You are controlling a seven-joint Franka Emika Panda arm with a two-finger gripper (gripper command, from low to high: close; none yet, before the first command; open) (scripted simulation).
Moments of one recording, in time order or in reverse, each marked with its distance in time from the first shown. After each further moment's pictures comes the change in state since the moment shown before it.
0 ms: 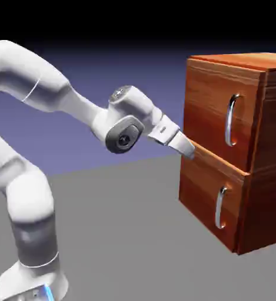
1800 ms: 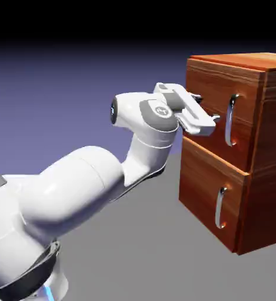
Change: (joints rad) arm 1.181 -0.798 -1.102 0.316 -2.348 -0.485 -1.527
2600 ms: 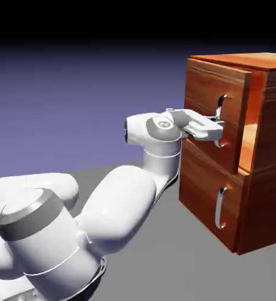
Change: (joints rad) arm 0.140 -0.050 -0.045 -0.117 -0.280 -0.437 -0.060
